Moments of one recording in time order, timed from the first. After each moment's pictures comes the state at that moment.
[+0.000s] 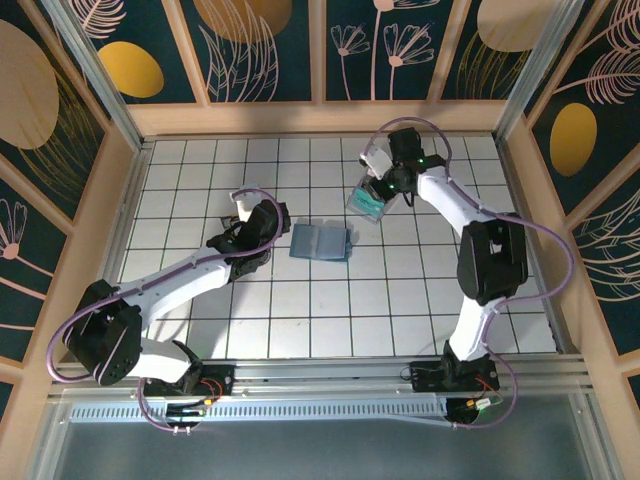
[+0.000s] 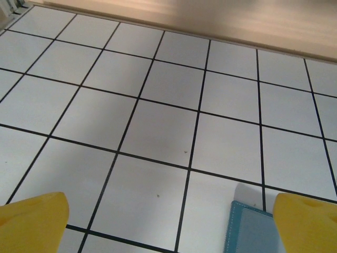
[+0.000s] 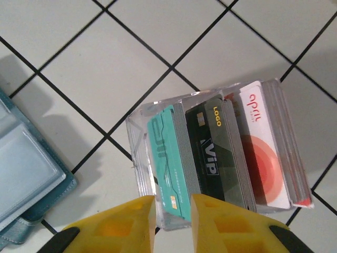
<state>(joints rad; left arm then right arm) -0.71 1.40 0.90 -0.21 -0.71 -0.67 0.32 1.83 1.48 -0.59 -0.18 -0.44</state>
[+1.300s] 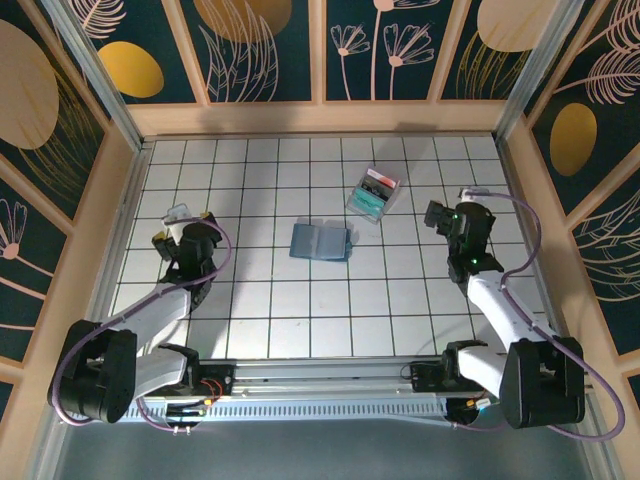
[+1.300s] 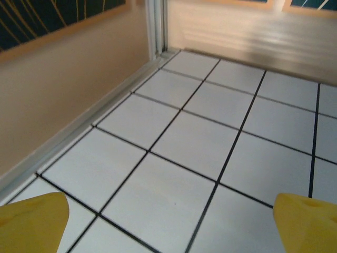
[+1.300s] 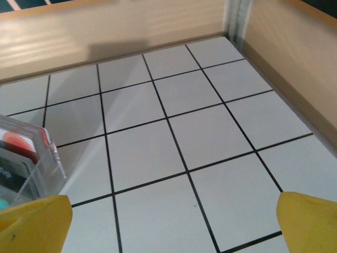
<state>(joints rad) -0.26 1.18 0.39 0.40 -0.70 -0.30 0.09 1.08 0.53 0.13 0.29 0.19</state>
